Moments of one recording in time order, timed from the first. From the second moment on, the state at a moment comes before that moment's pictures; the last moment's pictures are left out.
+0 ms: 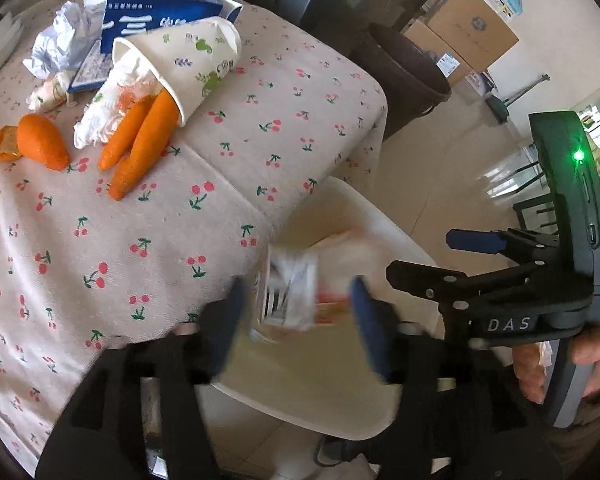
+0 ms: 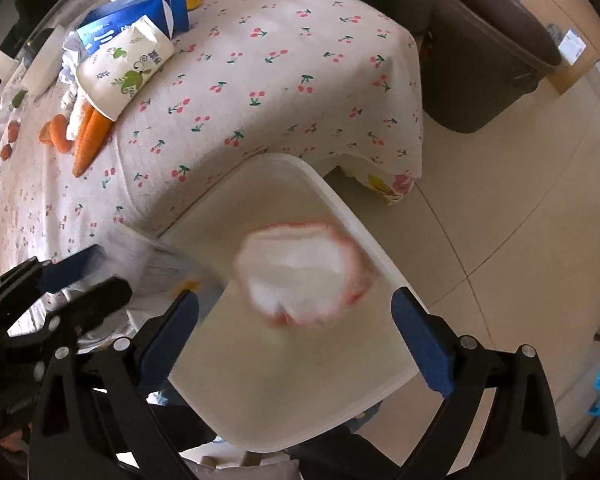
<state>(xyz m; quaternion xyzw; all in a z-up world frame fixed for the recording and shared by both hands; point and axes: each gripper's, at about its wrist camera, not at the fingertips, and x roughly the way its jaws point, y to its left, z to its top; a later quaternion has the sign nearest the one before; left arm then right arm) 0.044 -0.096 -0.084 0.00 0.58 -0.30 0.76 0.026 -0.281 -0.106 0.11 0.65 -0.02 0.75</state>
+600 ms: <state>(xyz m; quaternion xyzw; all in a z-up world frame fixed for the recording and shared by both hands) 0.082 -0.002 0.001 -0.09 0.48 -0.19 0.85 0.029 -0.313 -0.033 0.18 0.53 -0.08 0.82</state>
